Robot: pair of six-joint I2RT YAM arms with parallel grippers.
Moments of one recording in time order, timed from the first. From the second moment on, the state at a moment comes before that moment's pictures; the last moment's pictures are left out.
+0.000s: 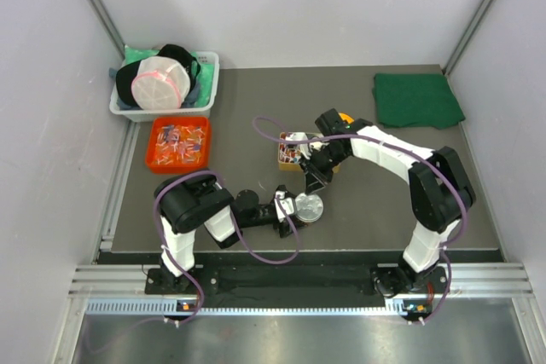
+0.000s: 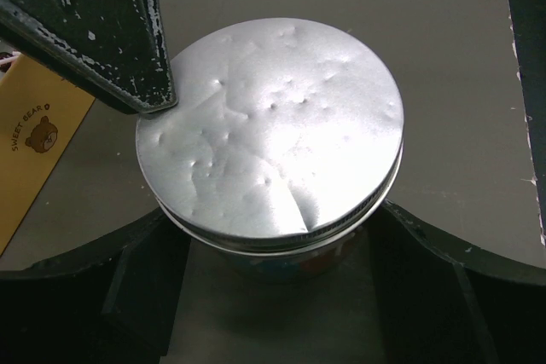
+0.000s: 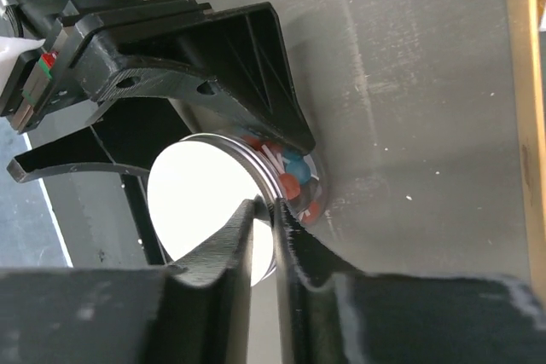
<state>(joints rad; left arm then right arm) -0.86 1.92 0.31 1.41 0.47 0.26 0.57 1.76 1.25 -0.78 -0.71 -0.48</state>
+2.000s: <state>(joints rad) -0.86 1.93 0.34 1.40 0.38 0.29 0.58 1.56 1.01 -0.94 -0.68 -0.53</state>
